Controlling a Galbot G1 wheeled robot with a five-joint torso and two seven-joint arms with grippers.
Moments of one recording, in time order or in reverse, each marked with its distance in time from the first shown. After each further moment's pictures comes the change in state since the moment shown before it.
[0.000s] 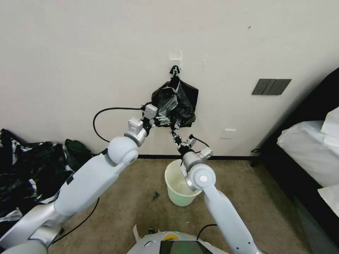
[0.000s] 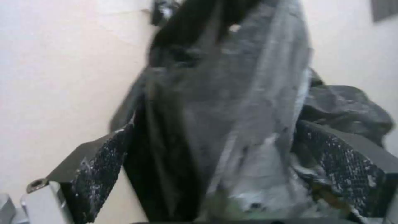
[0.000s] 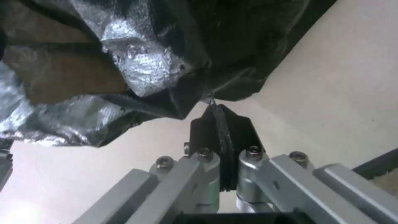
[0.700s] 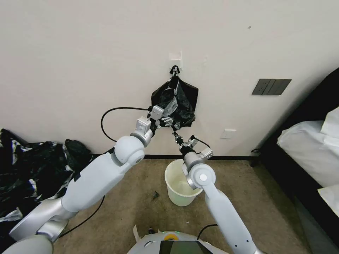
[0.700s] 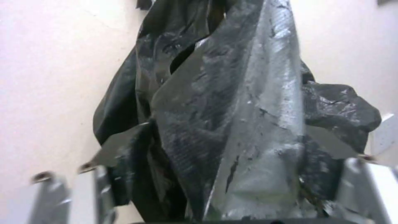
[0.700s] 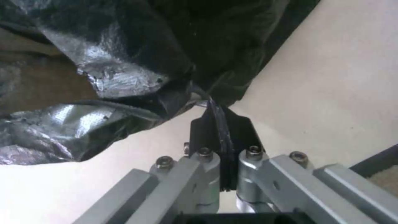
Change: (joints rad) left arm -0.025 -0.034 0.035 -0.014 -0.024 0.095 -0.072; right arm -0.008 0.000 0.026 -0.037 -0.018 -0.008 -0.015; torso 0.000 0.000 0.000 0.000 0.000
